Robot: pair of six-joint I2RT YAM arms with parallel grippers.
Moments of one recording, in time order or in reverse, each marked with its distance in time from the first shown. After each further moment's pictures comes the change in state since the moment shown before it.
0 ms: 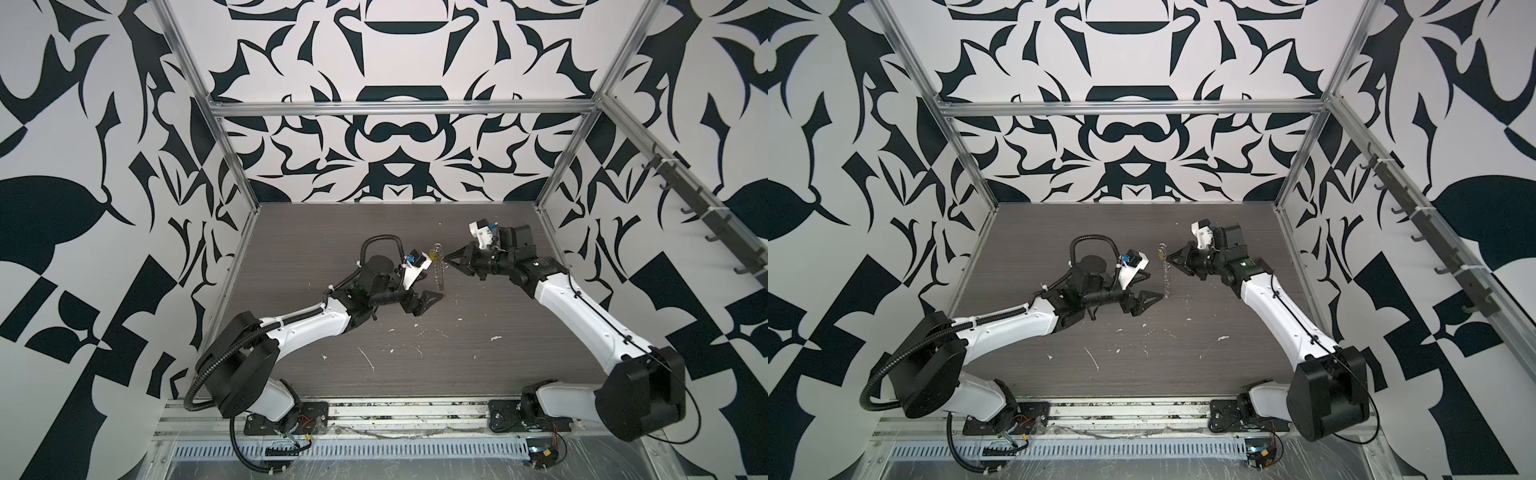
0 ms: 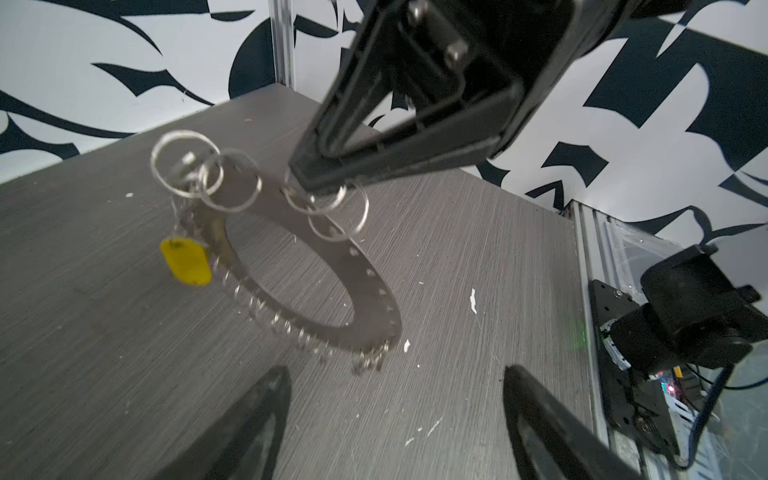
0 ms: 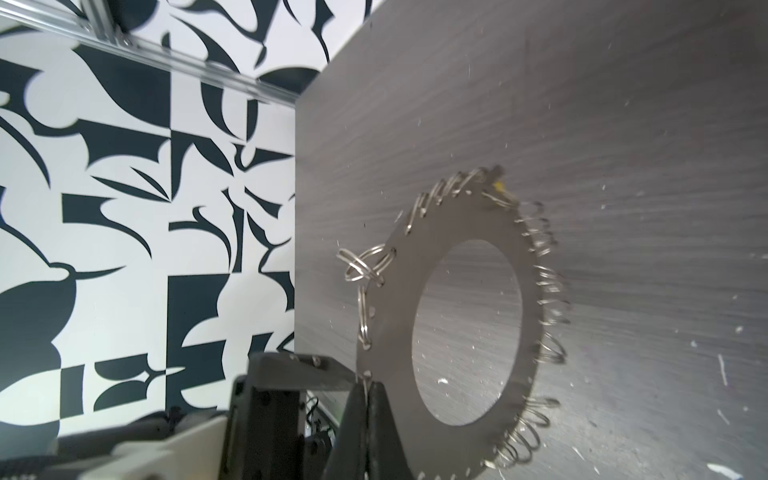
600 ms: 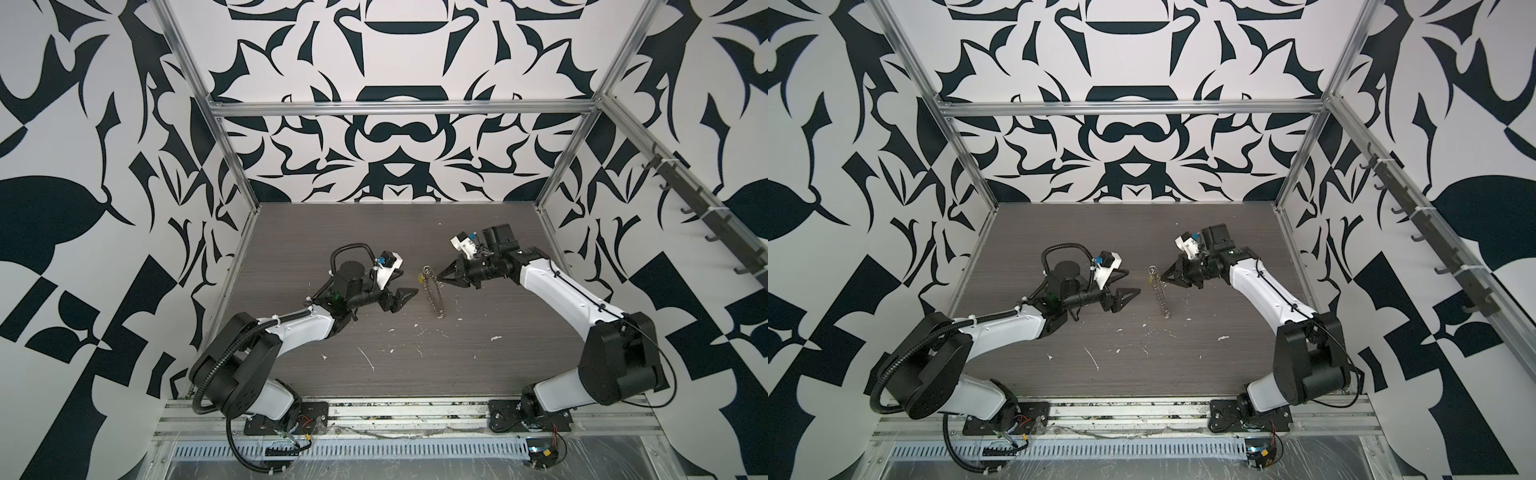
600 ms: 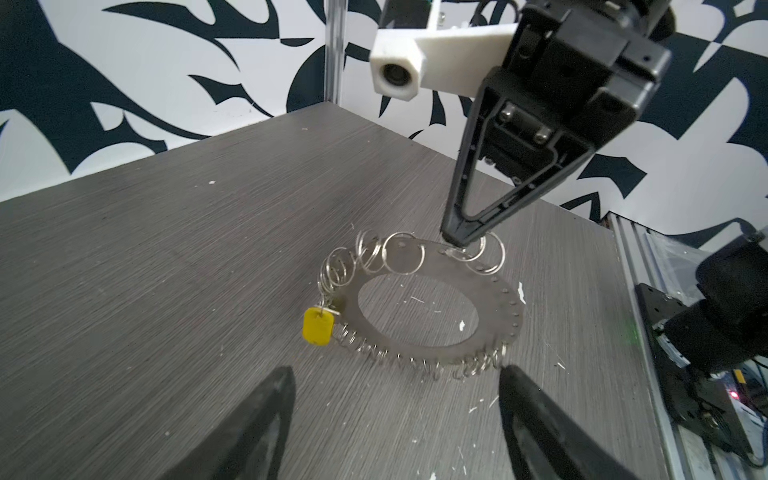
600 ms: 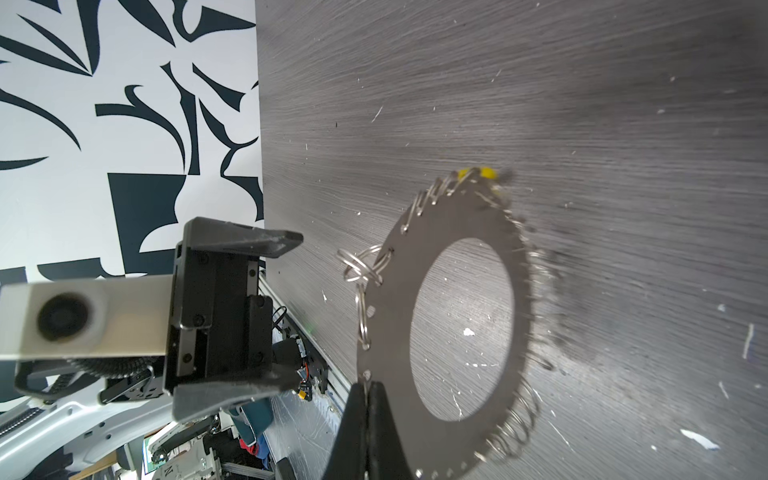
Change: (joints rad) left arm 0.175 -0.016 -0.221 0.296 0.129 0.037; right arm 0.000 0.180 0.068 -0.259 -0.185 -0.334
